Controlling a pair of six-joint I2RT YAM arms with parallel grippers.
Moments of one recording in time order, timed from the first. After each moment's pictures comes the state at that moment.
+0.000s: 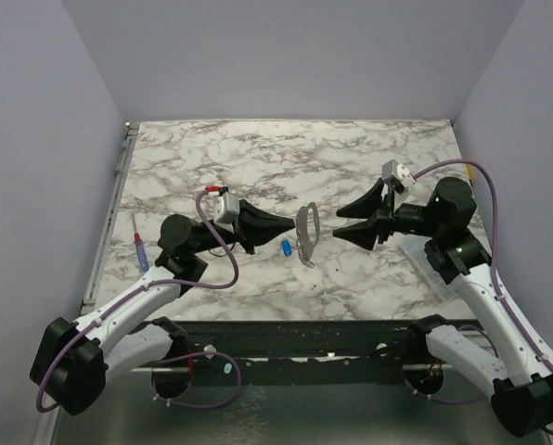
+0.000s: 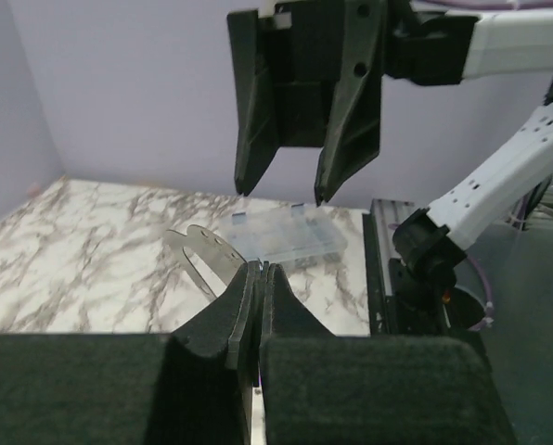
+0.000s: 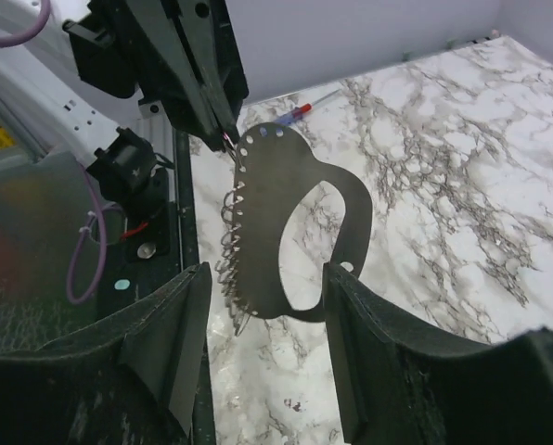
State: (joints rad) left arm -0.59 0.99 0.57 0.78 0.77 -0.29; right arm 0.31 0.87 0.85 -0.05 -1.03 0.07
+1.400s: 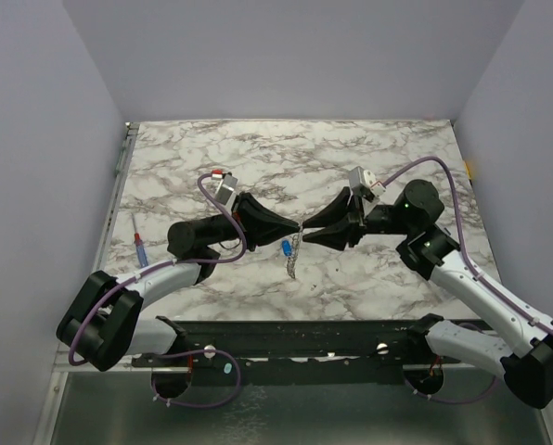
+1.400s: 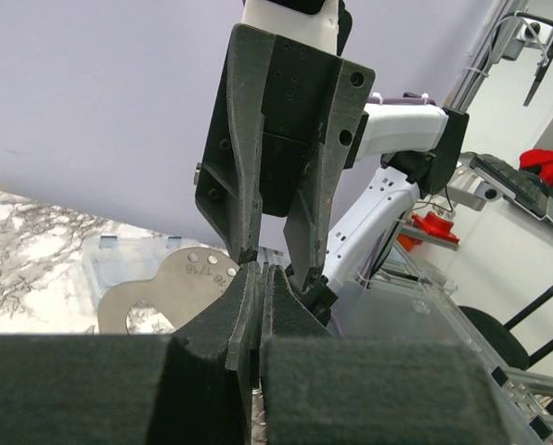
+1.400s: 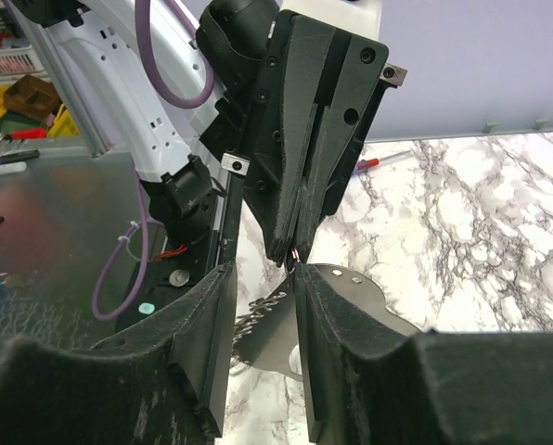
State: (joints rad) left arm -0.56 1.29 0.53 1.47 0.86 -0.96; right arm 0.59 1.01 0.82 0.30 -0.98 0.13
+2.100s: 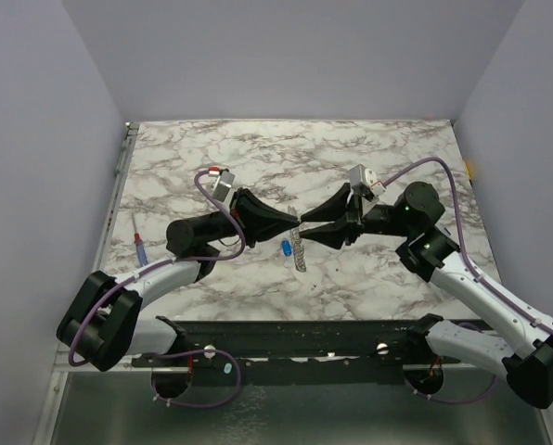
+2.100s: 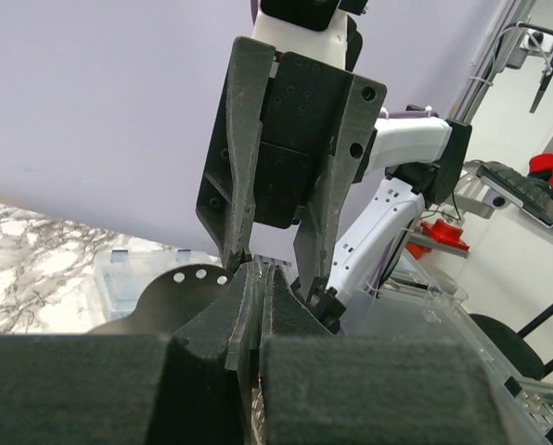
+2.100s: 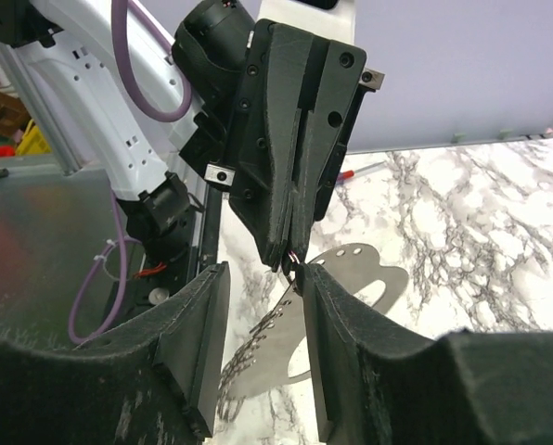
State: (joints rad) left arm -0.56 1.29 0.55 1.47 0.85 -0.95; right arm 0.61 1.02 0.83 0.31 -0.90 0.12
